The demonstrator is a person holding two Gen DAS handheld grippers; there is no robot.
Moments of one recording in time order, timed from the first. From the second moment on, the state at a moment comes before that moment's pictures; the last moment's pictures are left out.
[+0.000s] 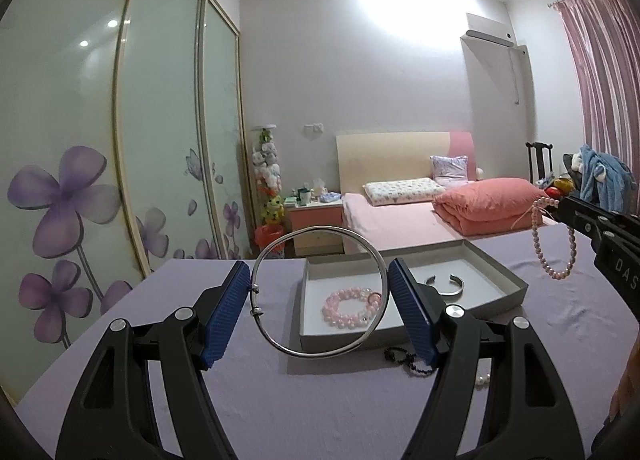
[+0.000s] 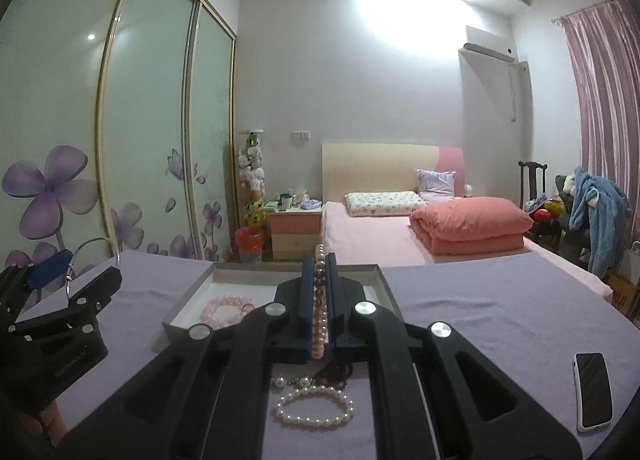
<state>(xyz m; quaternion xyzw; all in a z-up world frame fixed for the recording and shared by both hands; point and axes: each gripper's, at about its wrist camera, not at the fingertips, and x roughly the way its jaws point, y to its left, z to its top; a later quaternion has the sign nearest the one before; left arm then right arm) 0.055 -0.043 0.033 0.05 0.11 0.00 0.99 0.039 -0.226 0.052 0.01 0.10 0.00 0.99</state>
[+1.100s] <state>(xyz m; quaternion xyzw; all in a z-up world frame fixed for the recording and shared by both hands) 0.131 -0.055 0.028 0.05 0.14 0.00 0.99 0.125 -0.232 0.060 0.02 0.10 0.01 0.99</state>
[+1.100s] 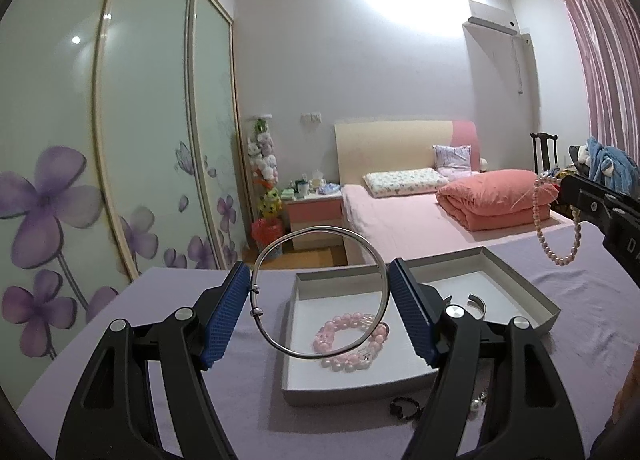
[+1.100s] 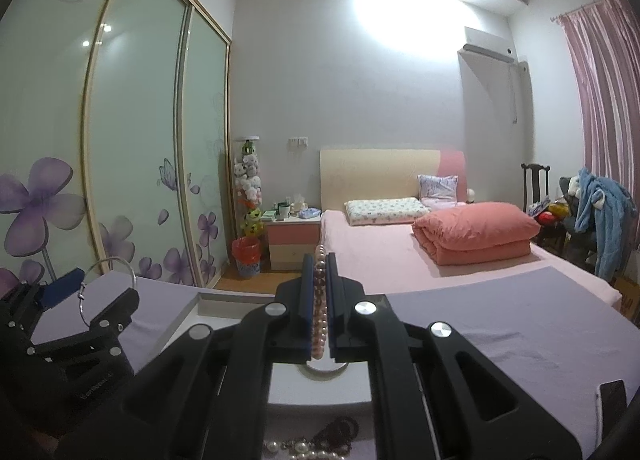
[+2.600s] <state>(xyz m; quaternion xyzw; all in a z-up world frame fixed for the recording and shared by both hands) 0.190 -0.015 0.011 0.00 0.24 -0.03 0.97 0.208 -0.279 -0.003 0.14 0.28 0.03 0.95</state>
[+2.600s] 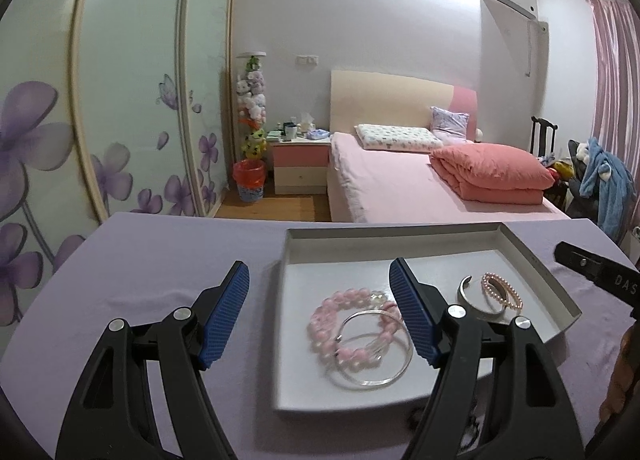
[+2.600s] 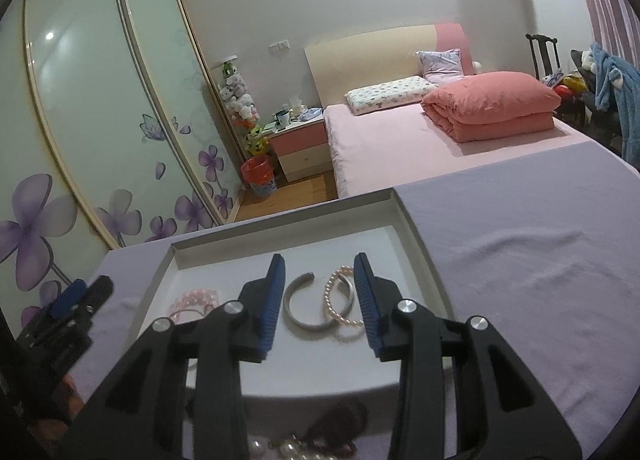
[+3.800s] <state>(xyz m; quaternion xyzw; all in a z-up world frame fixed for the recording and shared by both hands) 0.142 -0.048 -0.034 0.02 0.36 -0.10 0.93 0.118 -0.268 -0.071 0.00 0.44 0.02 0.90</state>
